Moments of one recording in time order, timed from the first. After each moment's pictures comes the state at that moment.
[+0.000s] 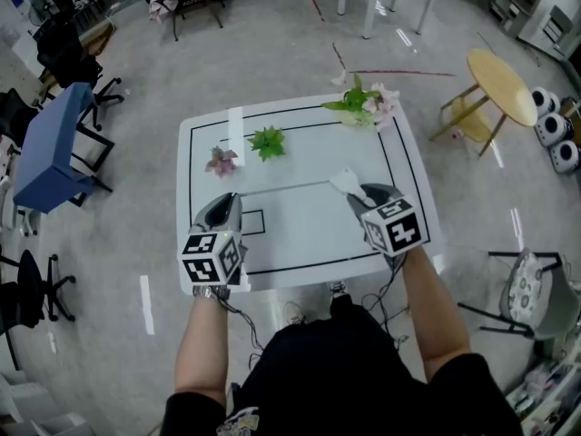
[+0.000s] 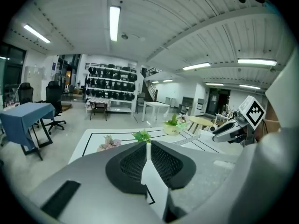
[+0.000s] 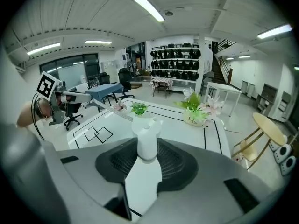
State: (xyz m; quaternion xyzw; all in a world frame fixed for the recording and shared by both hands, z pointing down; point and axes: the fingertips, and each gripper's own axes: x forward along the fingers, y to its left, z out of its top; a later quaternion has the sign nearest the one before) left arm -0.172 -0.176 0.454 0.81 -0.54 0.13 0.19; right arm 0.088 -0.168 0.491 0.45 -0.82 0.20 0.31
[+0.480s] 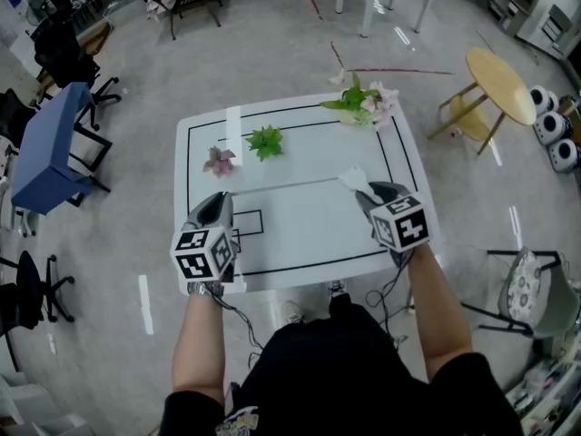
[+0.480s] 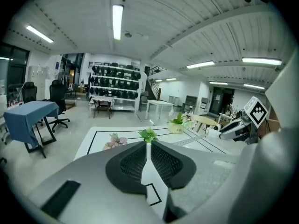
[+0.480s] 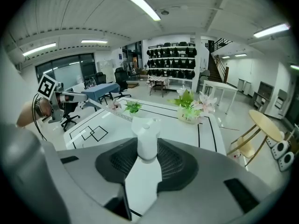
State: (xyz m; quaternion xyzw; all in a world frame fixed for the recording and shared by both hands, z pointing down) left arm -0.190 -0.183 0.462 0.80 -0.56 0.14 0.20; right arm 0.116 -0.172 0.494 0.46 -0.80 0.20 0.31
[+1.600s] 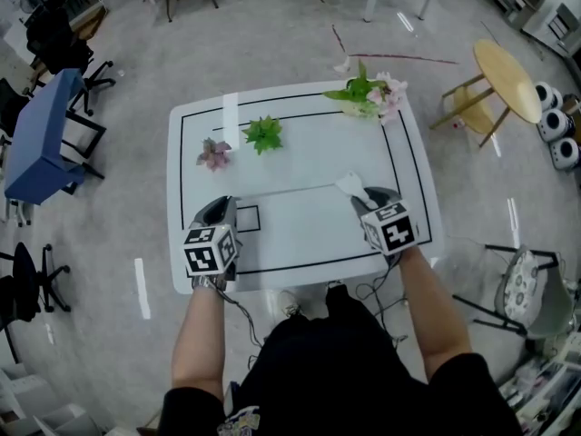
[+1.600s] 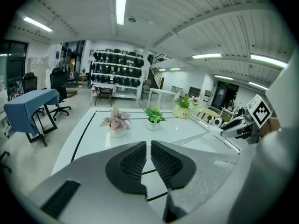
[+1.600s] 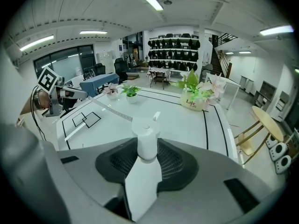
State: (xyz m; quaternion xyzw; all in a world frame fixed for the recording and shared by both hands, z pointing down) left arm -0.191 -0.196 0.551 0.78 -0.55 0.18 0.26; right arm 0.114 -0.184 0.571 0.45 -0.79 0.21 0.36
